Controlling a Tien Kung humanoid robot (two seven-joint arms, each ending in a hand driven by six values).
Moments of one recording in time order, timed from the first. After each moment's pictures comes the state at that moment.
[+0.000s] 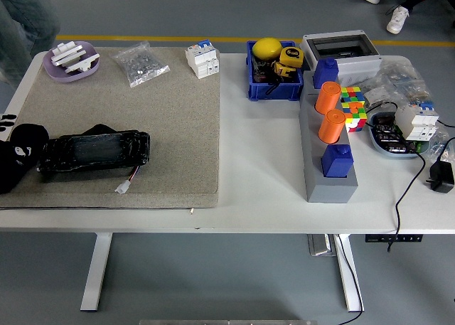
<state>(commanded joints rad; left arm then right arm) -0.40 0.53 -1.19 -0.72 1.47 0.12 -0.08 0.06 -0.38 1.04 0.42 -0.68 -0.04 -0.22</state>
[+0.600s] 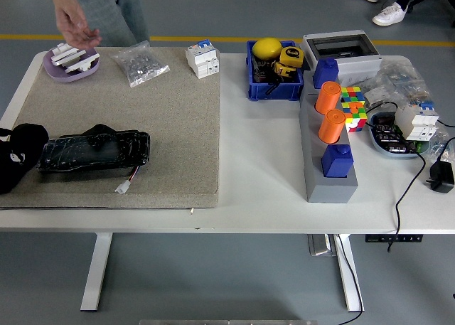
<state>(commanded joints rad) -0.44 0.52 -1.10 -0.61 1.41 0.16 -0.08 0.06 -0.37 1.07 0.43 -0.70 -0.05 -0.21</state>
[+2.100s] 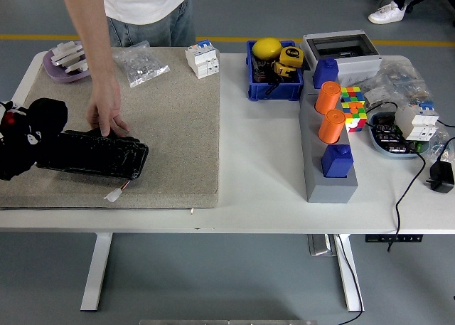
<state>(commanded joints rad) -0.26 0.49 -1.30 -1.07 1.71 0.22 0.04 0.06 -0.37 1.06 0.42 -0.69 -0.04 -0.21</state>
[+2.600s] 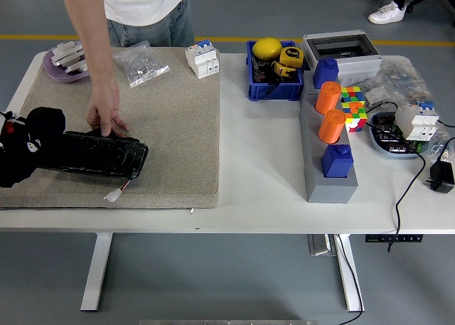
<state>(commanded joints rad) -0.25 0.48 -1.28 -1.03 1.68 0.23 0.04 0.06 -0.37 1.06 0.42 -0.69 -0.04 -0.21</state>
